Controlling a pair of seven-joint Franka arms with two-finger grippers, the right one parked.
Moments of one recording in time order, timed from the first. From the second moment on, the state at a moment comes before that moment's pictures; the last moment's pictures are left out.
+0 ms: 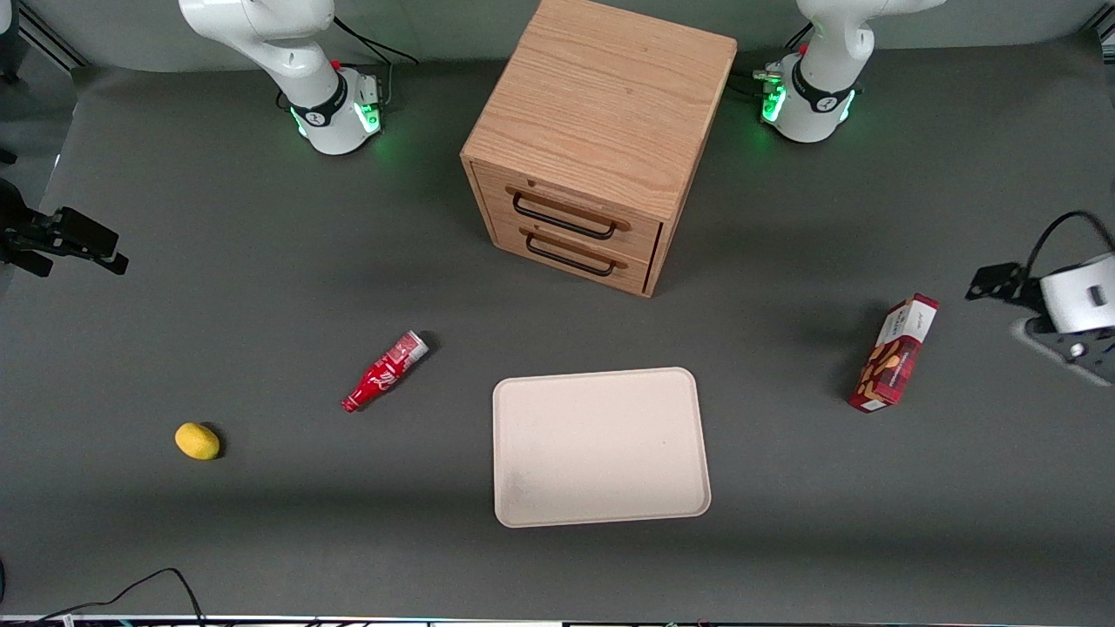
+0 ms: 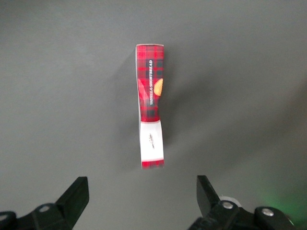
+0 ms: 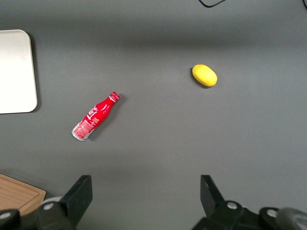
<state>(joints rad) 0.08 0.25 0.08 -1.75 -0.02 1.81 0.73</state>
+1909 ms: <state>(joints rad) 0.08 0.35 0.06 -1.99 -0.14 2.25 0.73</state>
